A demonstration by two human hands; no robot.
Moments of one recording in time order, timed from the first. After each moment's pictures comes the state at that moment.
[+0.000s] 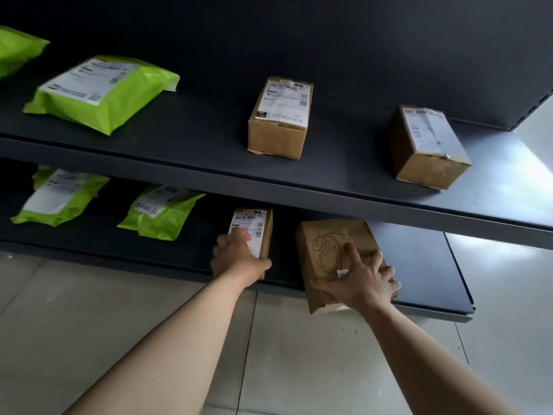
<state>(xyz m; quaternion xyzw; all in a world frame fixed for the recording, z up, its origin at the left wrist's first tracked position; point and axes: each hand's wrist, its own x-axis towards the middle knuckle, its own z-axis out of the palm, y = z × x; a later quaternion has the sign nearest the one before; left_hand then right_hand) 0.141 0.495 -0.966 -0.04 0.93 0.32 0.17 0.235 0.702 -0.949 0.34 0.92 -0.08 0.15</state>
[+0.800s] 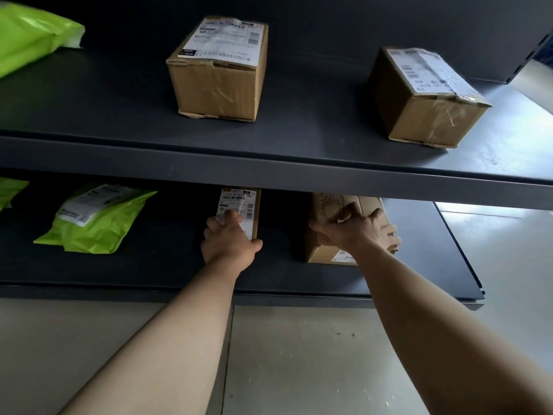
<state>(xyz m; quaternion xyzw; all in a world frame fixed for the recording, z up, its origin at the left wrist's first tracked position) 0.086 0.566 -1.033 0.02 0.96 0.26 0.11 0.151 0.774 -0.993 0.48 0.87 -0.12 0.08</state>
